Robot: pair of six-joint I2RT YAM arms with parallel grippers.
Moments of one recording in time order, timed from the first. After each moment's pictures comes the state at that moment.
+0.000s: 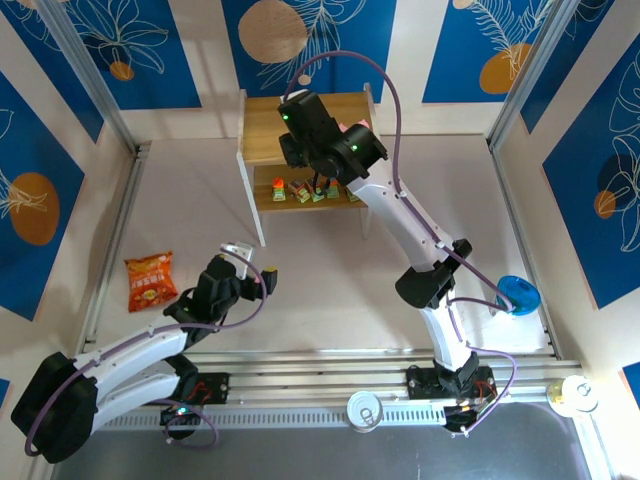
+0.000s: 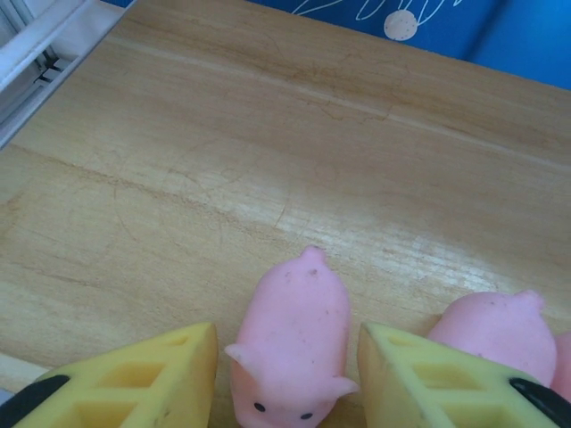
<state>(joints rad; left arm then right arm) -0.64 0.94 0.30 0.14 -0.21 -0.18 0.81 2.12 2.66 -1.20 0.42 0.20</state>
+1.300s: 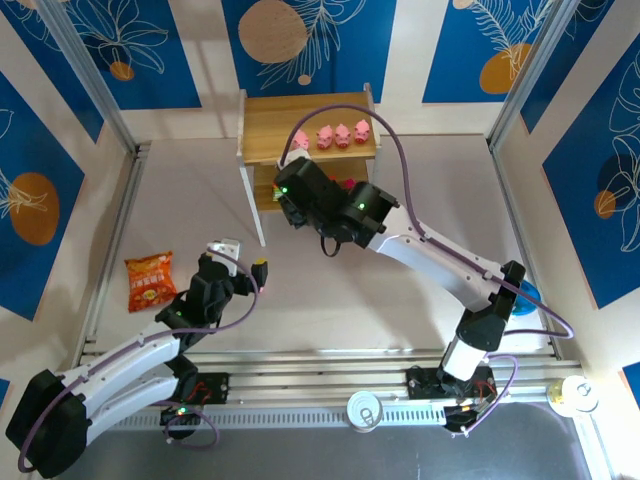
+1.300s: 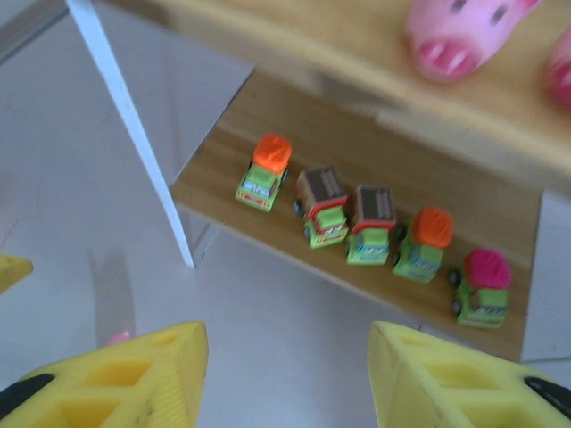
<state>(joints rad) -0.62 0.84 0.30 0.09 -0.34 -0.21 1.03 1.68 1.87 -0.98 0.51 0.29</state>
